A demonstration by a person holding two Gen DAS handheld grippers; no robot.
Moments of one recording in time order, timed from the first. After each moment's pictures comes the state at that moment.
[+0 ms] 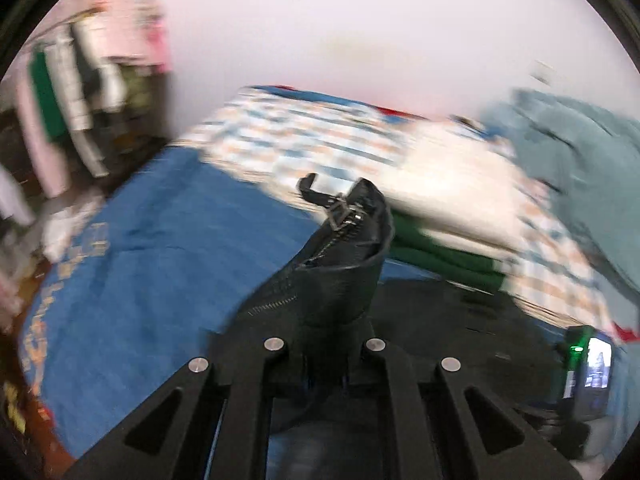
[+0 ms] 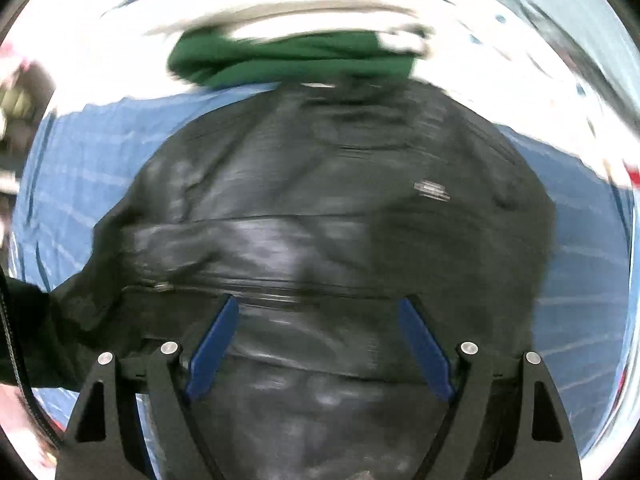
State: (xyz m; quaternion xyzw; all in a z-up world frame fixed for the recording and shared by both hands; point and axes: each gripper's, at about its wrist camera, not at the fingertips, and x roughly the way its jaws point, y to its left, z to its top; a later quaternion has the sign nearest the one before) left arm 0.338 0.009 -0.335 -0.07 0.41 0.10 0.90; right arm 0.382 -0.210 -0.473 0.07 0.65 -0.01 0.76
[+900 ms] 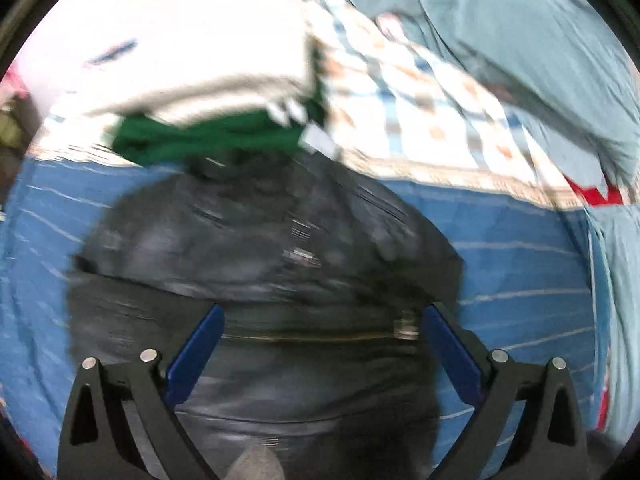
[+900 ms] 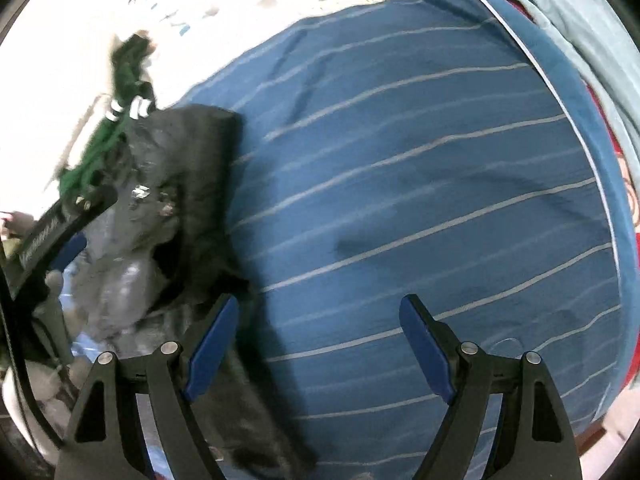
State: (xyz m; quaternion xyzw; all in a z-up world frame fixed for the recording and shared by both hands) left arm 0.374 -0.243 -0.432 0.02 0.54 -0.04 0.84; right arm 0.239 -0.517 -0.496 0.28 0.63 -0.08 0.72
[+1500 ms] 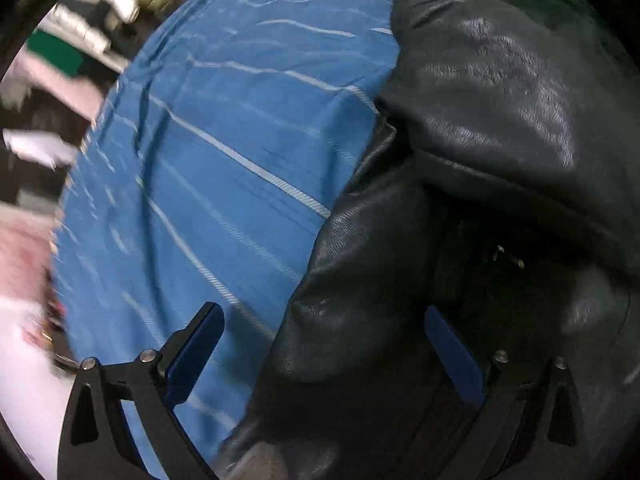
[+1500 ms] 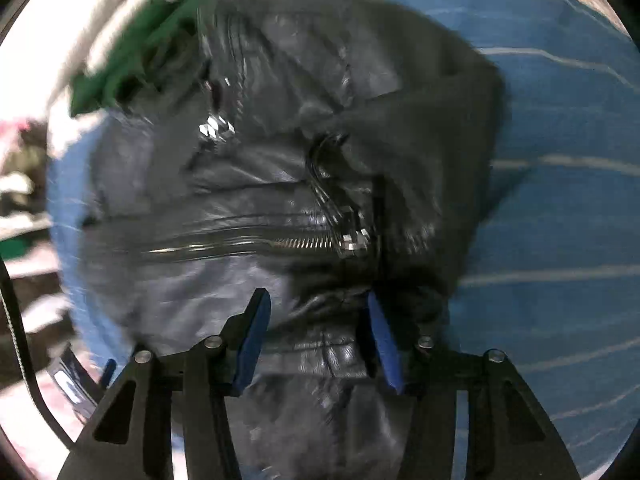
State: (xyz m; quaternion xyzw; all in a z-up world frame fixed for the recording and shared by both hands) left arm 0.277 0.030 -0.569 -0.01 0.62 0.25 0.75; right arm 0.384 -0.375 -0.576 0.19 0.73 0.04 0.66
